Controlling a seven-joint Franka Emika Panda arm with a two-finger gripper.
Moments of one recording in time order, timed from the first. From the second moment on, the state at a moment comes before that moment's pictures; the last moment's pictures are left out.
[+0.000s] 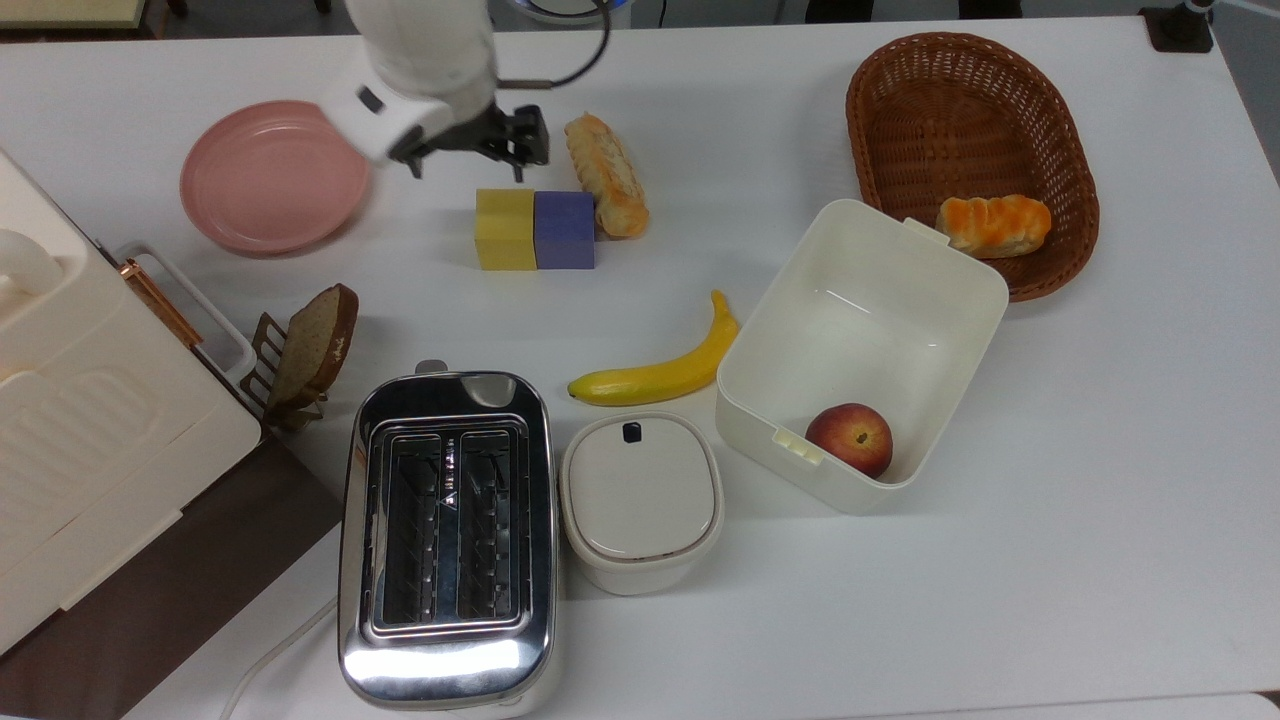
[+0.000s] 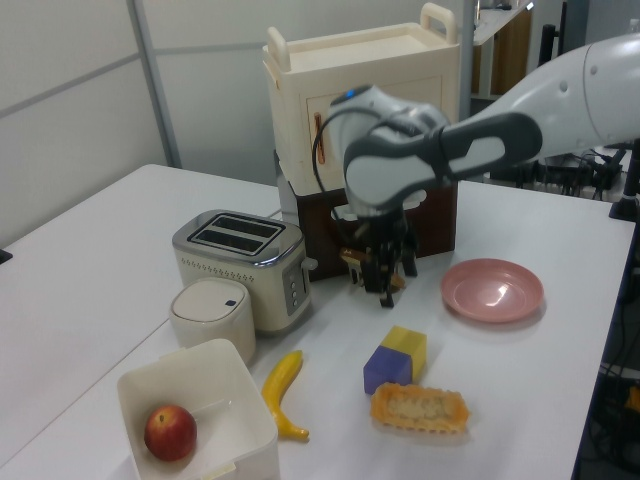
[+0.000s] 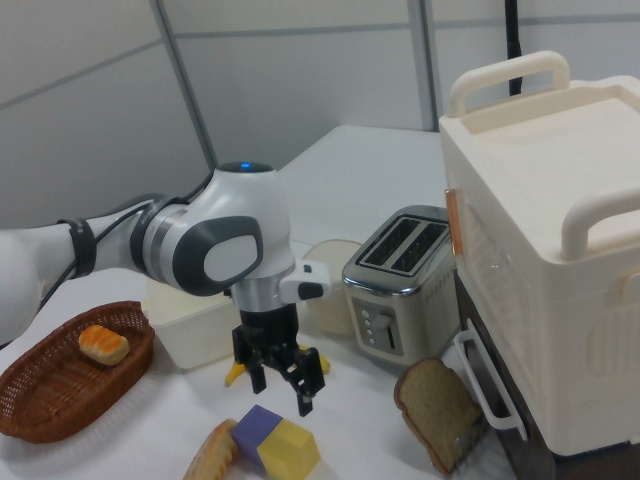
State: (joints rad) arm 0.00 0.16 -0.07 -1.82 -0.06 1.79 -0.07
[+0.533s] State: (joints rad) arm 0.12 0.19 -0.07 -1.94 -0.06 1.94 0.02
